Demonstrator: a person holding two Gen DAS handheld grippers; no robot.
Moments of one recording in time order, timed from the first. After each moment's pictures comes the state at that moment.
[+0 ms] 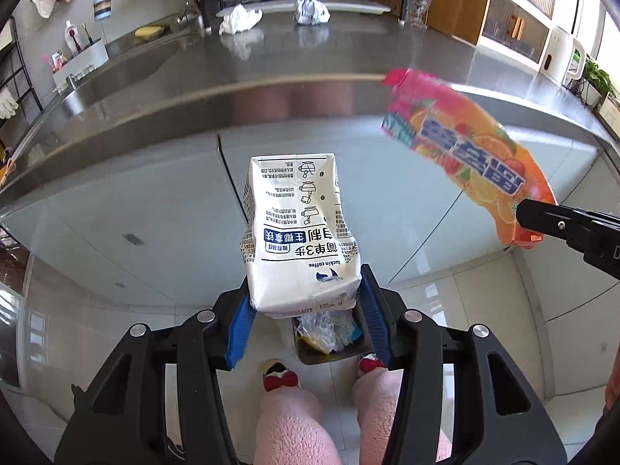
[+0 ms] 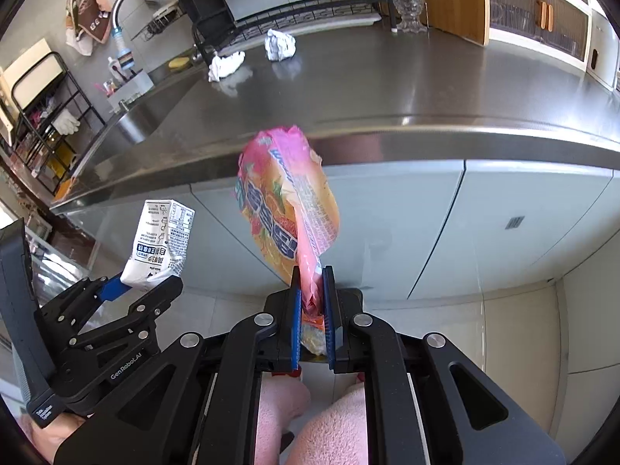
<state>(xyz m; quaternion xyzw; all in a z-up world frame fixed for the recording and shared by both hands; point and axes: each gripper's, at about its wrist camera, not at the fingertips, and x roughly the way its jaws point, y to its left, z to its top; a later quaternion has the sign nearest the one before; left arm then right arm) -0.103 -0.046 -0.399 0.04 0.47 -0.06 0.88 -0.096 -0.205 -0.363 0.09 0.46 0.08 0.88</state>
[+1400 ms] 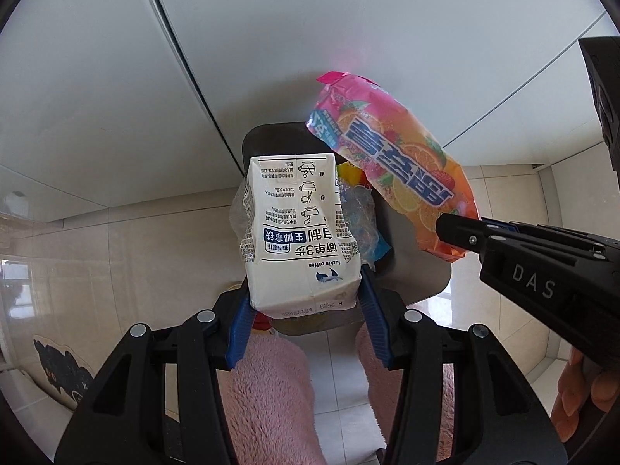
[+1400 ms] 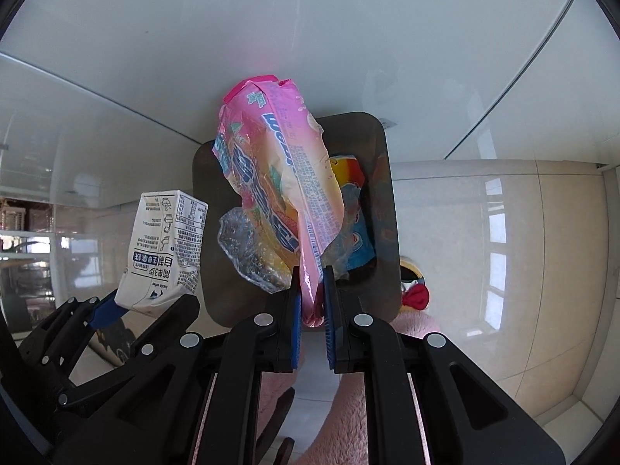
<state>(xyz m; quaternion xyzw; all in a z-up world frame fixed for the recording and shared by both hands) -0.043 -0.036 -0.718 0.02 0.64 -0.08 0.77 -0.019 -0.154 -0.719 0.12 0.66 0.04 0.74</state>
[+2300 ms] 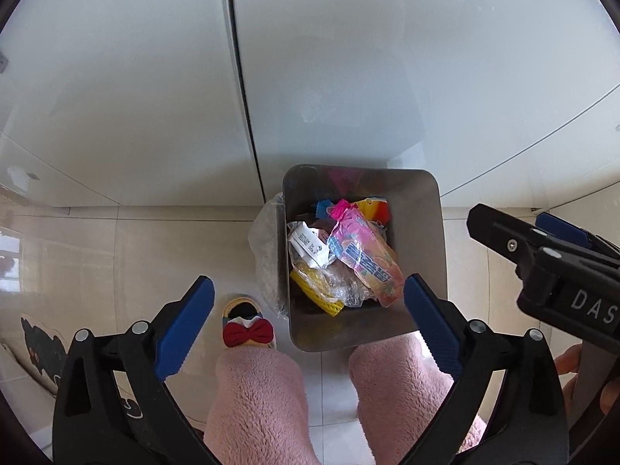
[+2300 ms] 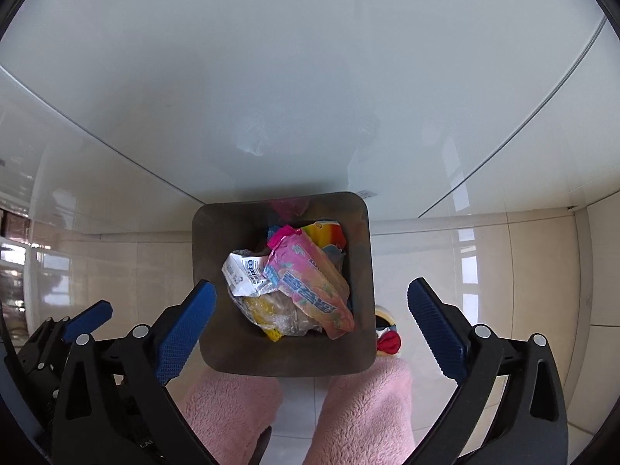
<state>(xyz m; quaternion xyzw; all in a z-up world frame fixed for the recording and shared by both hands) -0.041 -0.010 -0.671 -0.03 0.61 -0.05 0.79 -0.008 -0.136 -0.666 0.07 0.59 0.00 0.80</state>
